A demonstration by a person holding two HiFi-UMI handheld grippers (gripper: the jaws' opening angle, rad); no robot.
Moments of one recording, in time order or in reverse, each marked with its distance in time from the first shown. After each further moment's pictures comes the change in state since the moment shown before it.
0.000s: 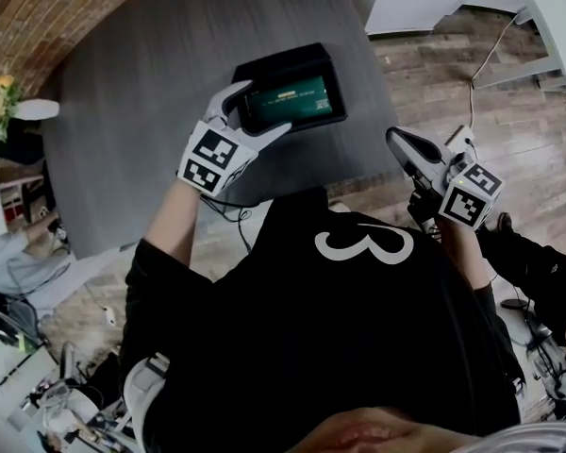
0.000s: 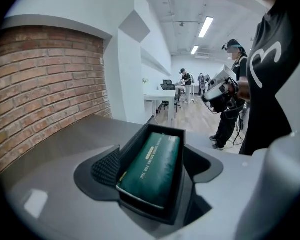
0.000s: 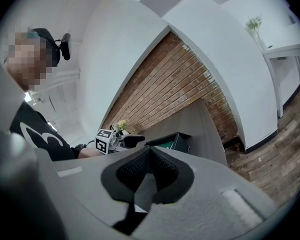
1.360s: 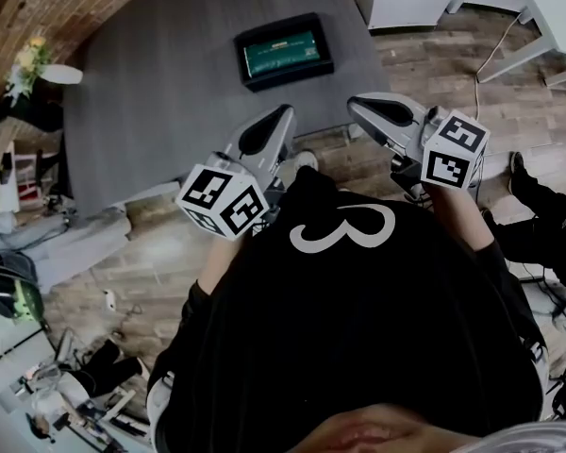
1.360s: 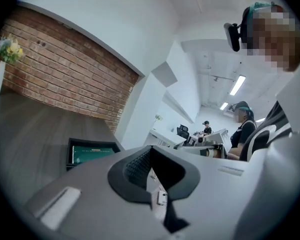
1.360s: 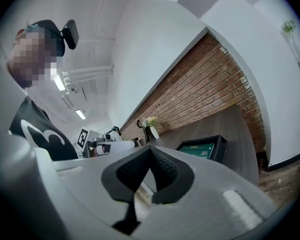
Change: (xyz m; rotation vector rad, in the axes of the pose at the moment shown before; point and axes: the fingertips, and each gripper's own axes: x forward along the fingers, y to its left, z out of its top) left arm -0.112 -0.169 0.084 -0.546 -0.443 0.149; right arm -0.037 0.118 -0.028 -0.208 0.015 0.275
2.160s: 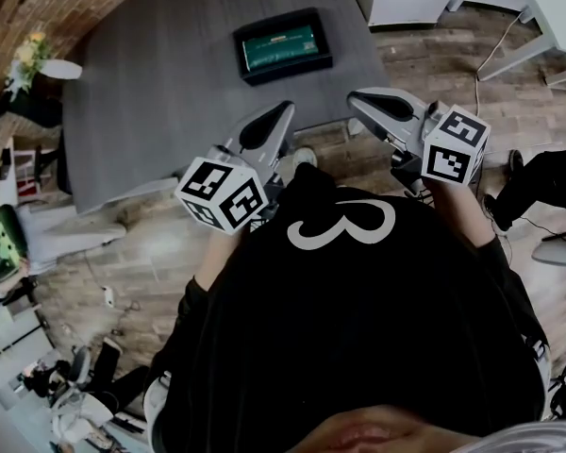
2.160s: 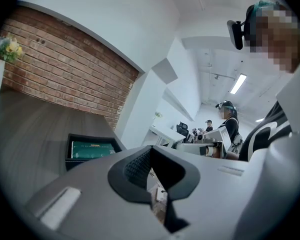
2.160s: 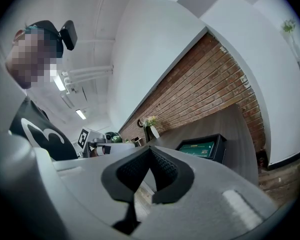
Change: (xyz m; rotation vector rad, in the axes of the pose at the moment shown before) left arm 0.000 -0.005 -0.011 0.000 0.037 -0.002; right arm -0.003 0.002 -0.004 0.004 0.005 0.002
